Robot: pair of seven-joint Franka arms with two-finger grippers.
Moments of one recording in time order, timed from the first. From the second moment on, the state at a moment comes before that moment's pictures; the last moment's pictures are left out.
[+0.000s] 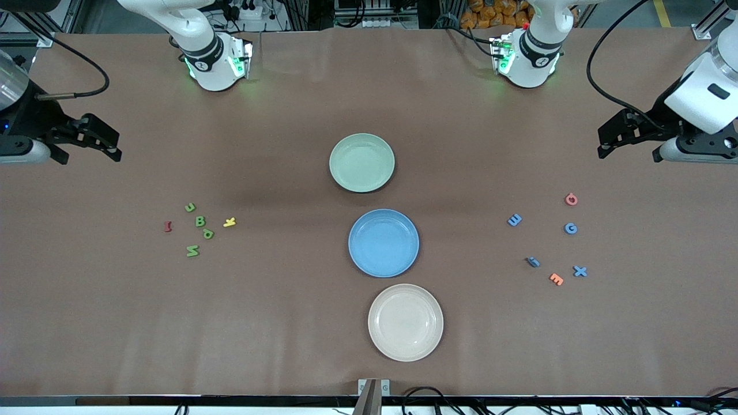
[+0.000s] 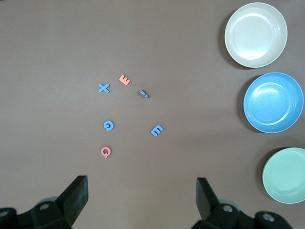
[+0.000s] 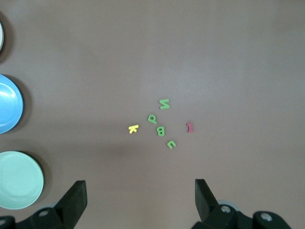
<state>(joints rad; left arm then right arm) 0.06 0.04 -0.23 -1.48 -0.01 1.58 -0.10 0.10 -0.01 -0.02 -1.56 0.00 1.60 0.05</state>
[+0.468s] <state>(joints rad) 0.06 0.04 -0.23 -1.48 -0.01 1.58 -0.10 0.10 0.01 -0.02 -1.53 0.00 1.55 0.05</state>
